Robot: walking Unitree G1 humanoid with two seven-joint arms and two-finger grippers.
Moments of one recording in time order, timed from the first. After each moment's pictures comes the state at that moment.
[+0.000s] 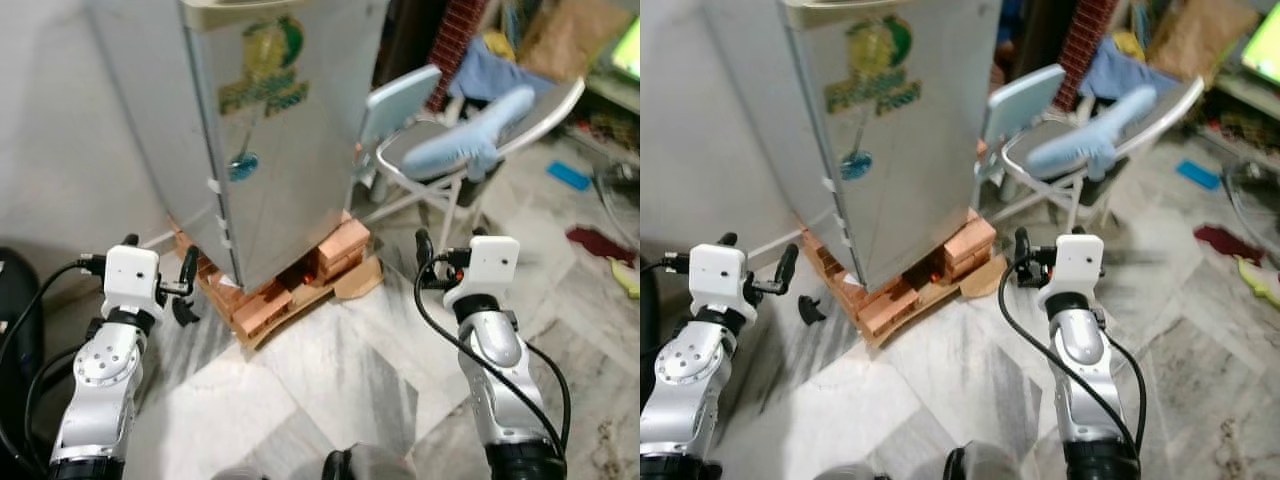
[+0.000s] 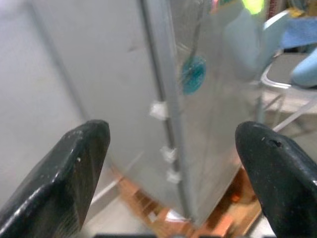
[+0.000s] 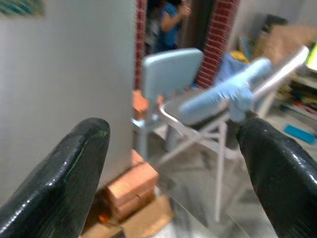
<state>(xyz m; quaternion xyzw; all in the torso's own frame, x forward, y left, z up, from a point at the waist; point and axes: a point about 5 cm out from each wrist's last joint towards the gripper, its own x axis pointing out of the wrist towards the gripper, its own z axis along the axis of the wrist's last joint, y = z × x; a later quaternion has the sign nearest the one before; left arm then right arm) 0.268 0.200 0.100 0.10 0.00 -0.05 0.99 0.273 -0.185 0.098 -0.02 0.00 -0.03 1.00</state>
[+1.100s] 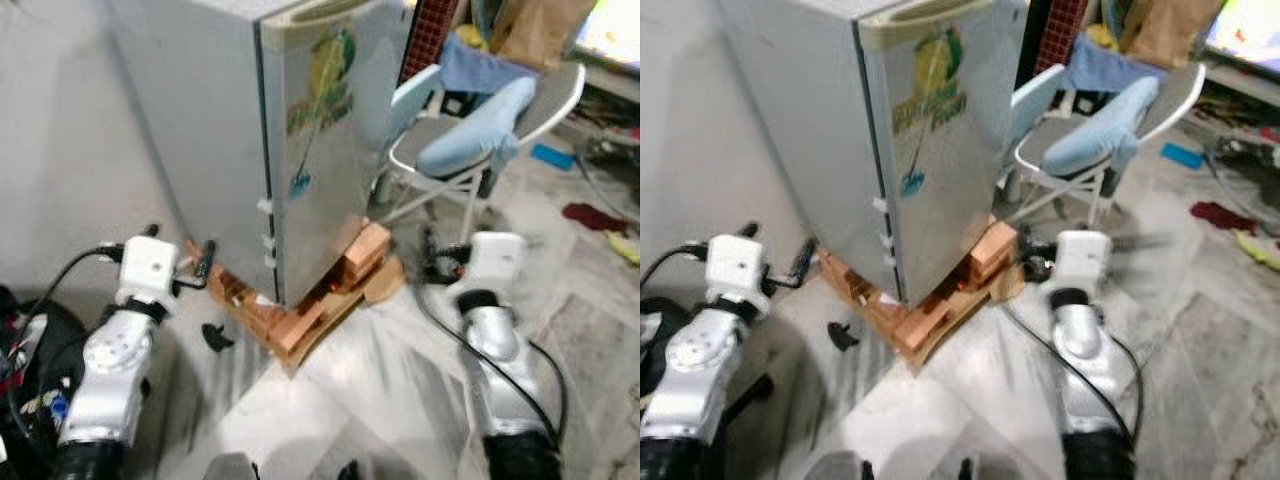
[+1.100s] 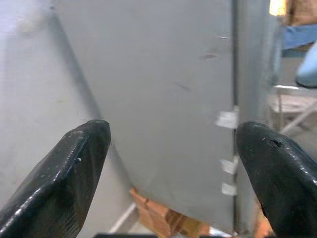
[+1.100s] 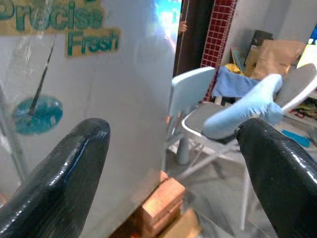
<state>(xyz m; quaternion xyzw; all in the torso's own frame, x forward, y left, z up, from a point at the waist) 0.271 0.212 0.098 0.12 0.00 -0.06 0.99 0.283 -0.168 0.106 -0.02 -0.03 0.00 1.00</state>
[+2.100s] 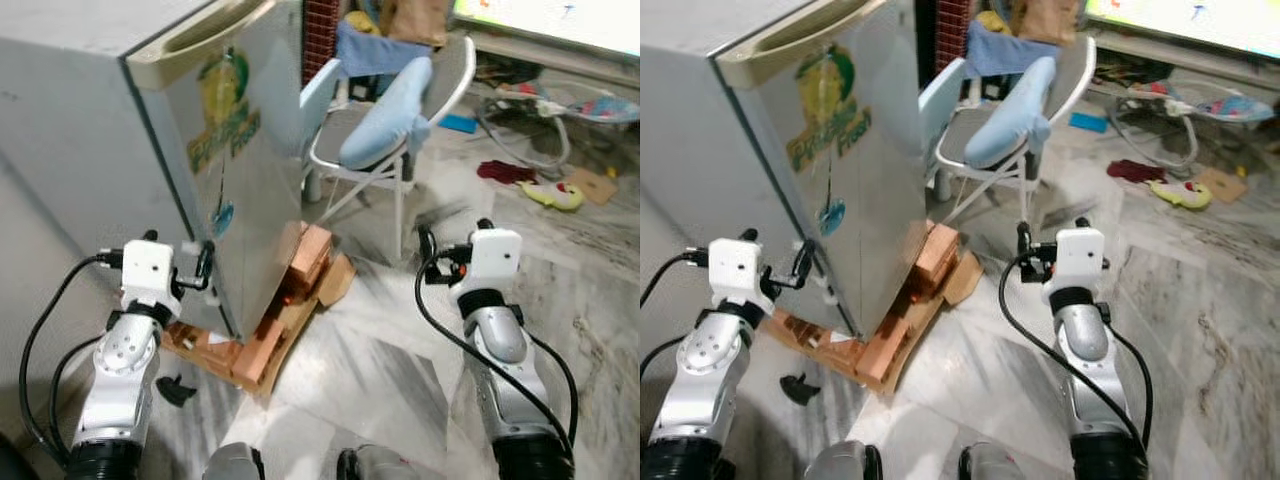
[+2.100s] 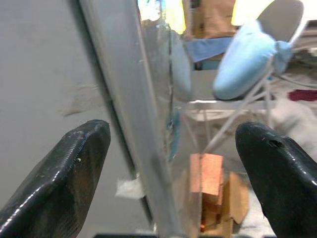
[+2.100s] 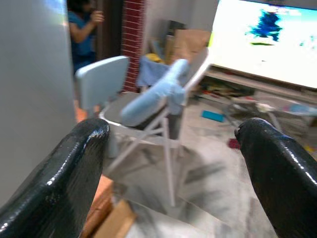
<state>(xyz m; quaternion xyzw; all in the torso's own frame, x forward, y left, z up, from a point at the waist) 0.274 0.204 0.096 0.09 0.00 -0.05 1.00 0.279 -0.177 0.110 -0.04 -0.03 -0.01 1.00</state>
